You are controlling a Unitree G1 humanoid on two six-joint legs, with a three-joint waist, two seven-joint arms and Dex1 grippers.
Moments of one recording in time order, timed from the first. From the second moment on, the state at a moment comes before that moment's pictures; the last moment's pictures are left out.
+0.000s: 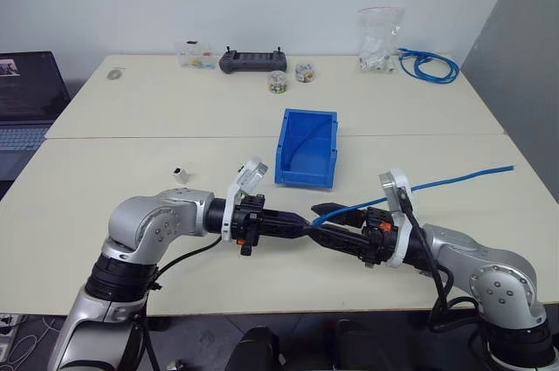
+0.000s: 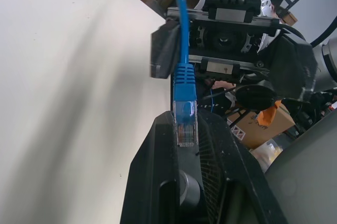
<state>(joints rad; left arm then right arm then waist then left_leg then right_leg) -0.49 0.62 -0.11 -0.20 -0.83 1.08 -1.15 -0.18 -0.44 -0.01 -0.56 1.12 0.97 0.56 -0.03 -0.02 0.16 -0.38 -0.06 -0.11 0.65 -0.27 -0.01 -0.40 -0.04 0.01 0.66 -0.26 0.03</state>
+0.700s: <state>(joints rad) -0.48 0.61 -0.11 -0.22 -0.86 1.06 -1.14 -0.18 -0.47 -0.01 -0.56 1.12 0.95 0.56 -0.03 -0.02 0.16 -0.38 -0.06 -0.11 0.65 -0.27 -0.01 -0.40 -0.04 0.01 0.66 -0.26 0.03</state>
